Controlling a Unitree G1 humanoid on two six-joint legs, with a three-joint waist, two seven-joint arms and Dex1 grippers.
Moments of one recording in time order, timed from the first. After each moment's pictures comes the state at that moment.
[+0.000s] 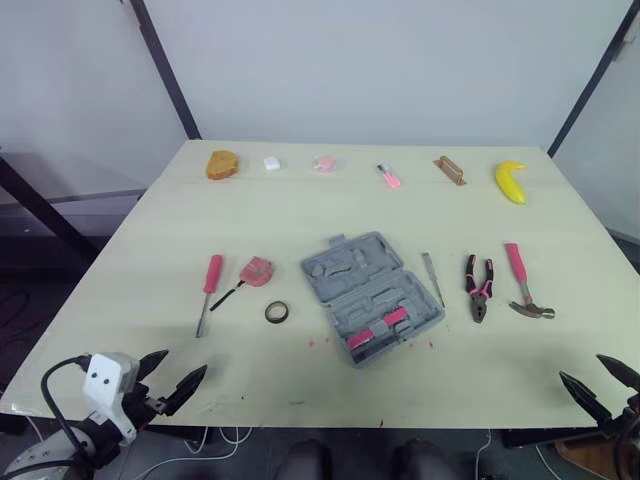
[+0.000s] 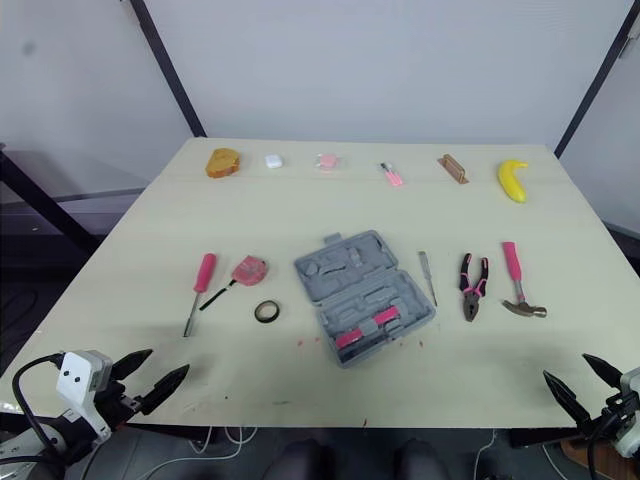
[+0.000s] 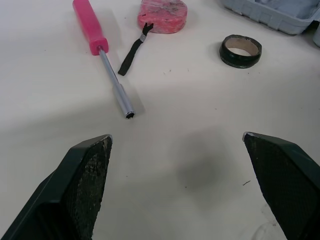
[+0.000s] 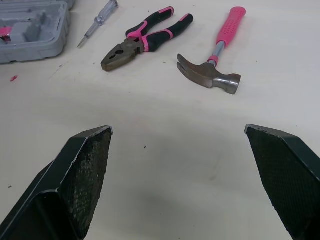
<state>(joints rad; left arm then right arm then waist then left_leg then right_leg) 0.43 0.58 0.47 -0.02 -0.45 0.08 -0.82 0.42 -0.58 -0.49 0.19 0.53 -0.16 0.93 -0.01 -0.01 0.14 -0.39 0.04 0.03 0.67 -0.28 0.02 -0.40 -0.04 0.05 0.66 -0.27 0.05</state>
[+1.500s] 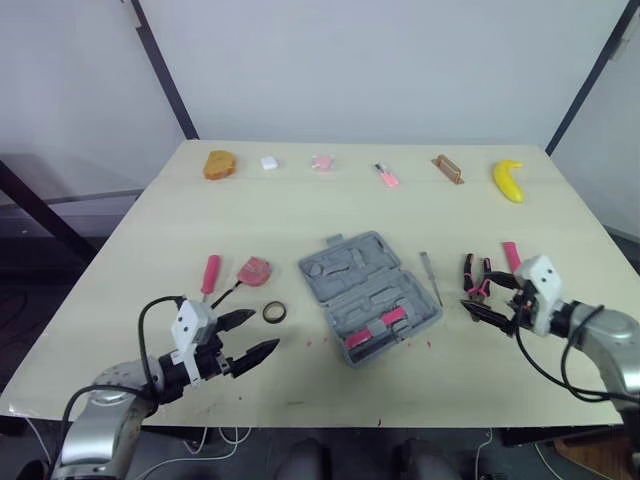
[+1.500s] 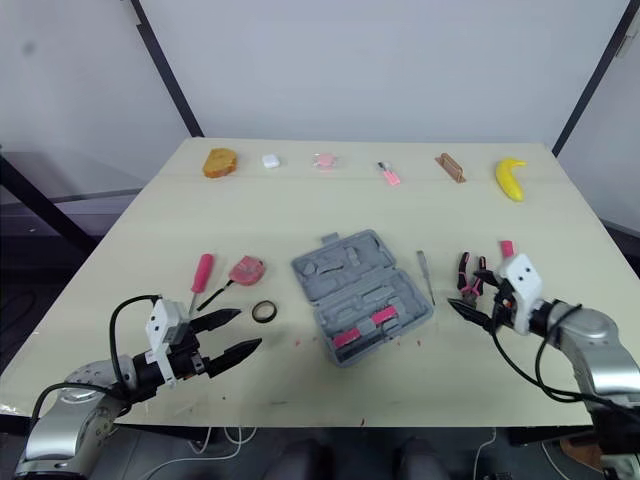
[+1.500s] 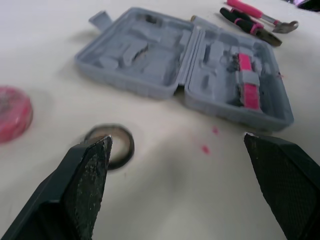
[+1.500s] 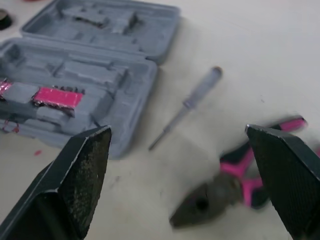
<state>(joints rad) 0.10 0.64 0.18 -0.04 -0.45 0.18 -1.02 -0.25 -0.68 -0.05 0.11 0.33 0.29 0.89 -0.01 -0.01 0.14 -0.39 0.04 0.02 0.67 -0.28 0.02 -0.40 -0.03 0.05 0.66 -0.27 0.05</state>
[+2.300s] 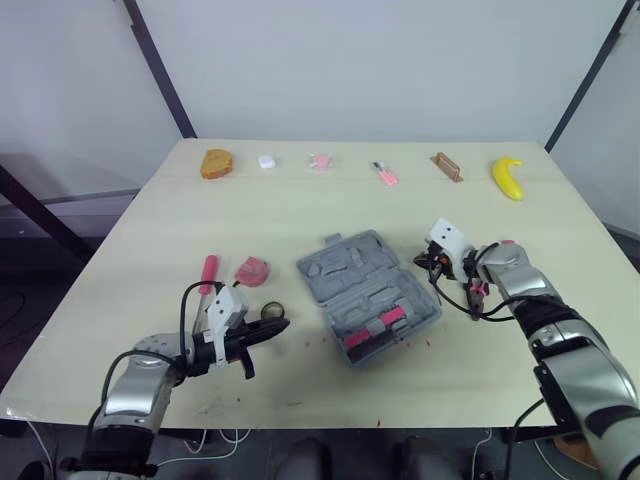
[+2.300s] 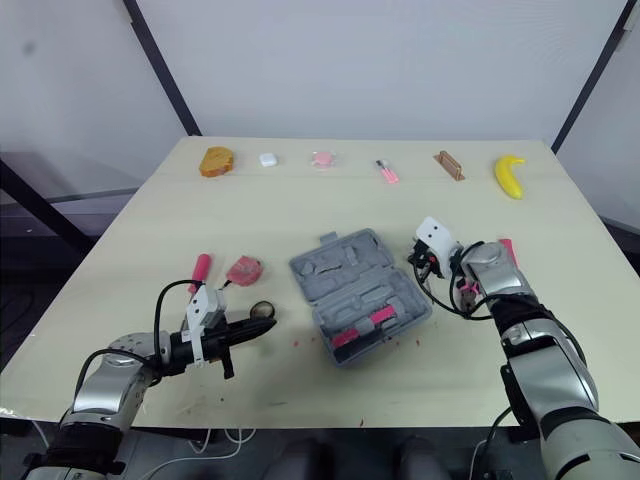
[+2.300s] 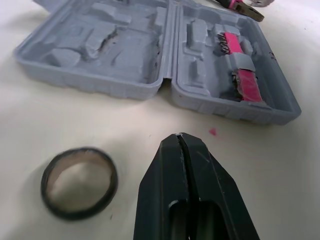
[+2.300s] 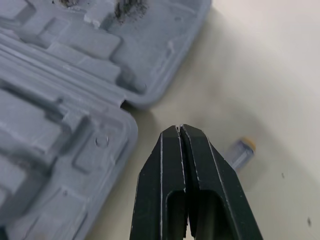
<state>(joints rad) -0.12 0.63 0.05 0.17 -0.36 0.16 -1.11 -0.89 -0.40 0.23 0.91 -0.05 0.09 0.87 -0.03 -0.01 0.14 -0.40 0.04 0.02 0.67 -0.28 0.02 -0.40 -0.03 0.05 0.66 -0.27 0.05</state>
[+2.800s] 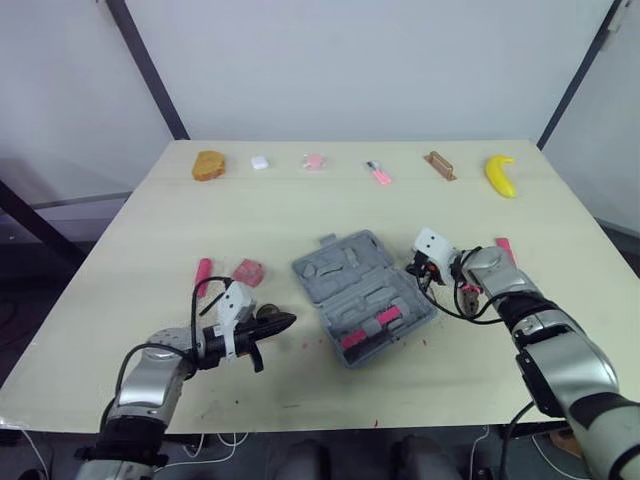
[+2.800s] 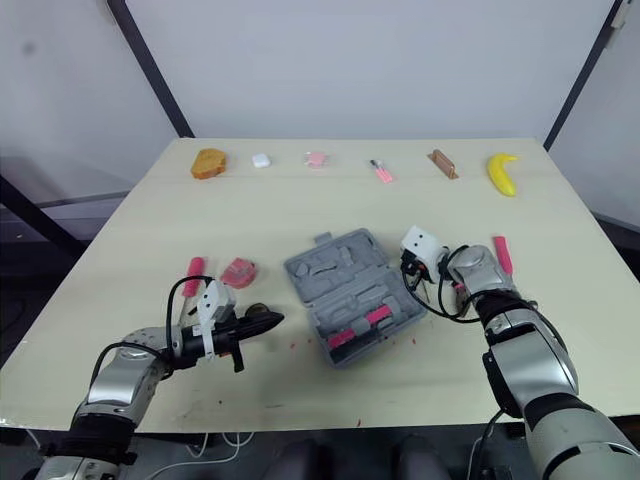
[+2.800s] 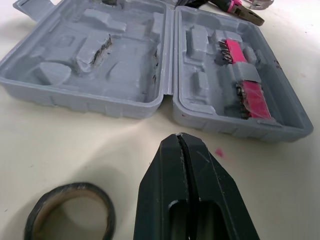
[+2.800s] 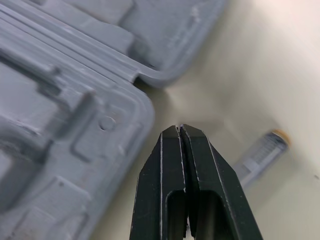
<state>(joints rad) -0.15 0.60 0.02 0.19 -0.34 0.18 -1.08 -0.94 -0.34 0.25 1.08 -0.14 -0.02 0.87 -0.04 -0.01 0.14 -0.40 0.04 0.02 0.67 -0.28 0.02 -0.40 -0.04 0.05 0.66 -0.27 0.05</state>
